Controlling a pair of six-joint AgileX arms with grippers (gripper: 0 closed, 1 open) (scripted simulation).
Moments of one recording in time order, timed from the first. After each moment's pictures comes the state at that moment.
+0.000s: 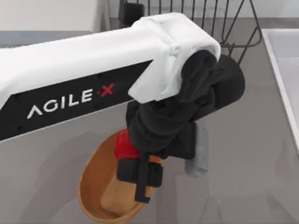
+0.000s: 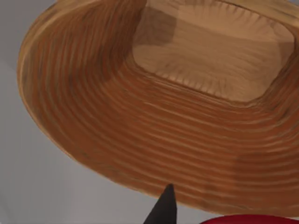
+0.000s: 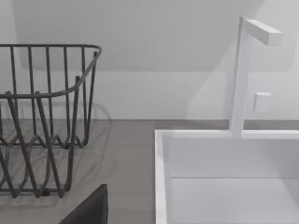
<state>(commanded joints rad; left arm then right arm) -0.99 1.89 1.63 -1.47 -0.27 0.66 0.00 0.00 0.00 0.00 0.00 0.00</state>
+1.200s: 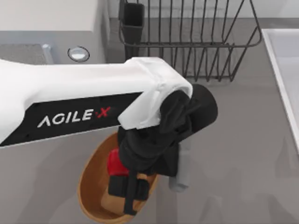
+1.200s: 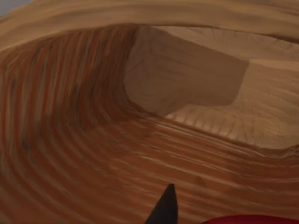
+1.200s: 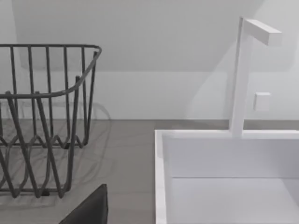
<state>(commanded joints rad) -0.94 1.89 1.37 -1.19 -0.28 0.72 0.00 0.00 0.00 0.00 0.00 0.00</state>
